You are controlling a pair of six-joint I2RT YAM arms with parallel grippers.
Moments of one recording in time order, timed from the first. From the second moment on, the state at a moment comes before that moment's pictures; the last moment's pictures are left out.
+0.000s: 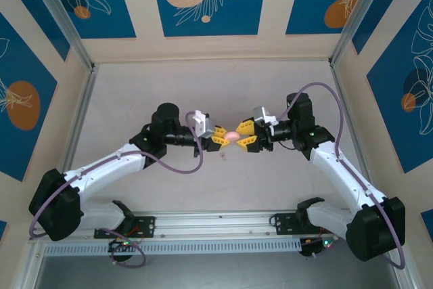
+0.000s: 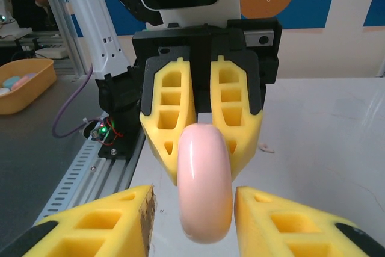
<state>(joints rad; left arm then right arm) -0.72 1.27 0.82 0.21 0.83 0.23 0.31 1.08 0.82 -0.28 -1.28 -0.50</state>
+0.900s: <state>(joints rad) -0.73 1.27 0.89 -0.13 0.72 0.45 0.50 1.13 0.99 -0.66 -0.89 -0.79</state>
